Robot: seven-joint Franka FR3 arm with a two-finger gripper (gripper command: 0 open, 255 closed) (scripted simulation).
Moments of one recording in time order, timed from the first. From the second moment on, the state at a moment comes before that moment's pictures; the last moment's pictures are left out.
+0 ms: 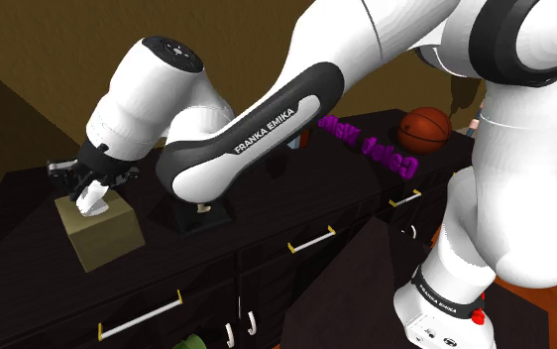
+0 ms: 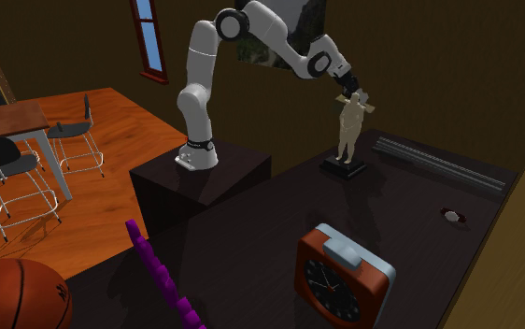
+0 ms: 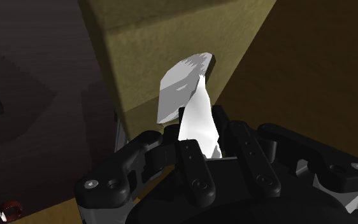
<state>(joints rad) 0.52 0.29 0.17 -1.93 -0.34 2.91 1.09</state>
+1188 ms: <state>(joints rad) 0.64 0.44 0.00 -1.96 -0.48 3.10 1.24</state>
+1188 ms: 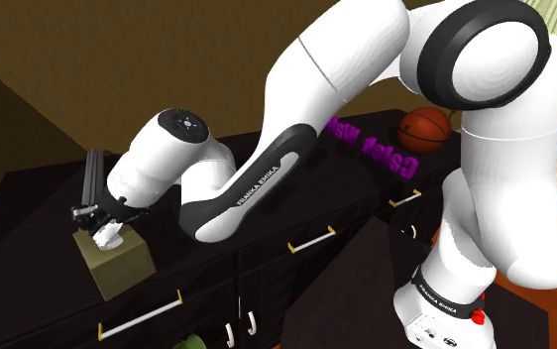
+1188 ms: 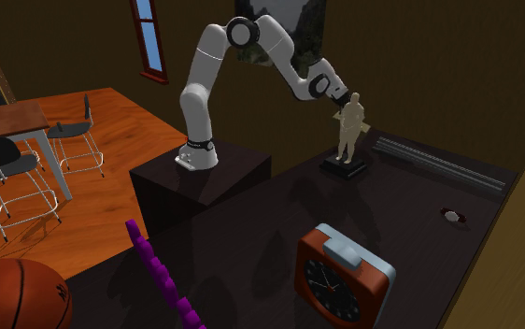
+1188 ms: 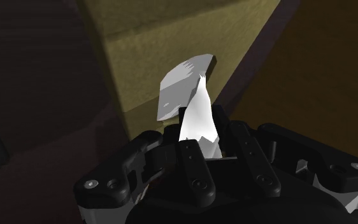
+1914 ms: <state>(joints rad) 0.73 0.51 -0.09 -1.96 -0.51 3.19 1.30</state>
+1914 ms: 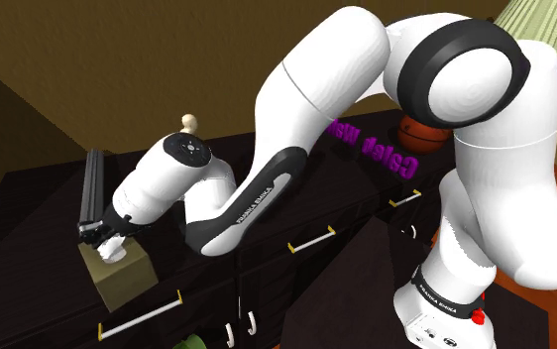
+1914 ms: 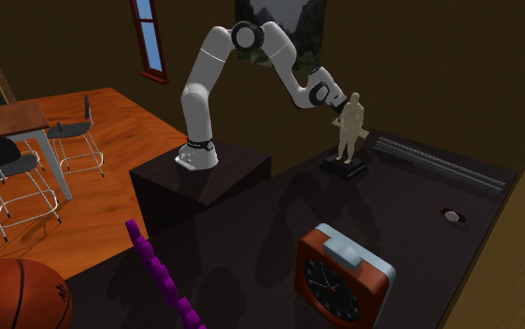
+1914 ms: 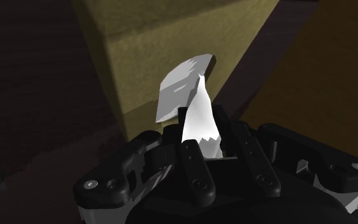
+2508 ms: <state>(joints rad) 0.73 0.52 -0.09 -1.96 -0.51 3.19 1.30</state>
